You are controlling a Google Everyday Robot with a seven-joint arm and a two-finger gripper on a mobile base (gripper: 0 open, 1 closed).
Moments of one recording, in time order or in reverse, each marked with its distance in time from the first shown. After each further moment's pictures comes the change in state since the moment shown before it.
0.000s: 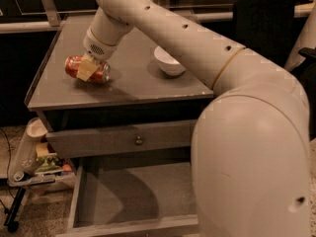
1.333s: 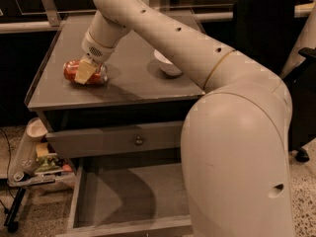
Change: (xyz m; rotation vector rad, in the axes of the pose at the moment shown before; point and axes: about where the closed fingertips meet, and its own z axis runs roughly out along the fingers) arm 0.001 -0.005 0.018 -0.038 -0.001 0.002
